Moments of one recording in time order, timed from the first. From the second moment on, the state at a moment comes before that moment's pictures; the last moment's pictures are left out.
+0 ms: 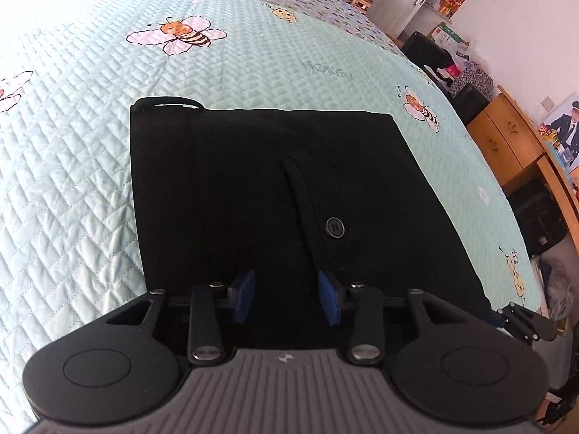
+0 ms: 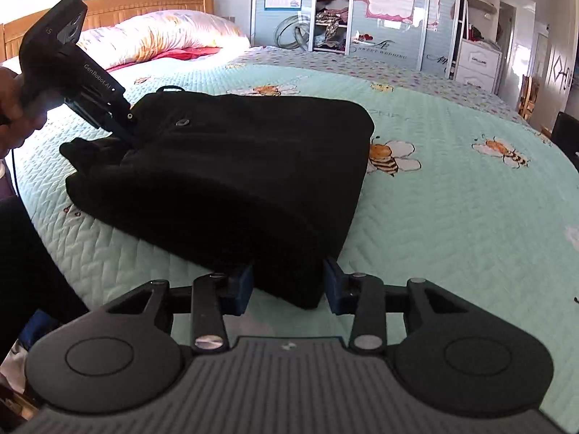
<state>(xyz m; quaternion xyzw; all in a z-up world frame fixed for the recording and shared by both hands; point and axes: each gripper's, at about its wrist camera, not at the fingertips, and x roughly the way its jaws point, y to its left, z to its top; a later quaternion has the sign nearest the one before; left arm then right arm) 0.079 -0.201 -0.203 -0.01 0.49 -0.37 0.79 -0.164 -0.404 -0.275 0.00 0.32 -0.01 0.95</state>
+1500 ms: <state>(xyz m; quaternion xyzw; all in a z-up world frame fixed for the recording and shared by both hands) 0.064 -0.230 -0.201 0.05 0.47 -0.36 0.80 -0.073 -0.420 -0.247 0.17 0.42 -0.02 0.89</state>
